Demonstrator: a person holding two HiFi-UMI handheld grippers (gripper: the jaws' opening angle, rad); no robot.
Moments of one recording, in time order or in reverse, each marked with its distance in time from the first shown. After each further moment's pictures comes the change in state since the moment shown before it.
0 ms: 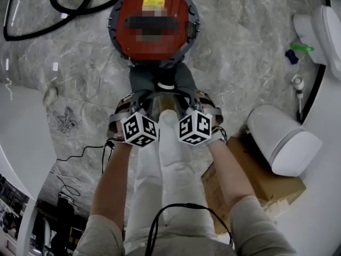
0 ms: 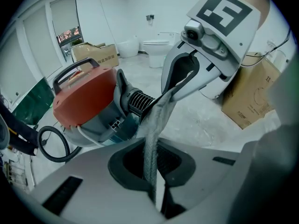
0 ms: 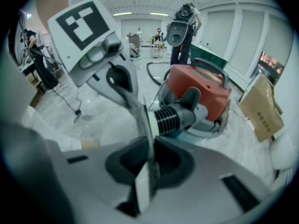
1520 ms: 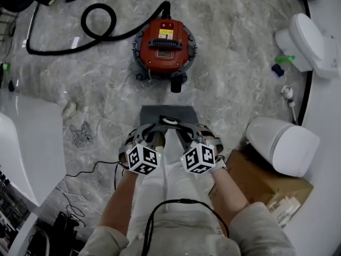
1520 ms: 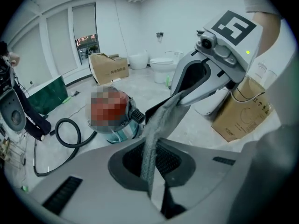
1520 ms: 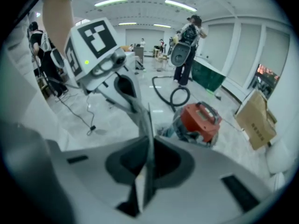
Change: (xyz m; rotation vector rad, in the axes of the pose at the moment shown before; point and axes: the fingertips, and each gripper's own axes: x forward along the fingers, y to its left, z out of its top) left arm -0.156 -0.045 -0.015 -0.134 -0.134 0.034; right arm -0.132 0.094 0.074 -0.022 -0.100 -0.014
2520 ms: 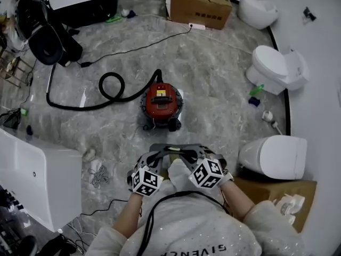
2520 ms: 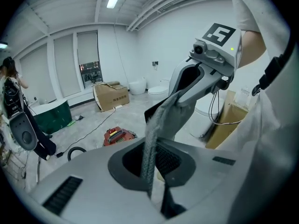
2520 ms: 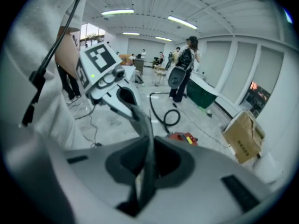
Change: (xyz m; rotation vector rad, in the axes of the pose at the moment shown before) left arm -0.184 -0.004 0.123 0.053 -0.257 0.011; right arm -0.196 -0.011 0.131 -0.047 -0.116 -0.061
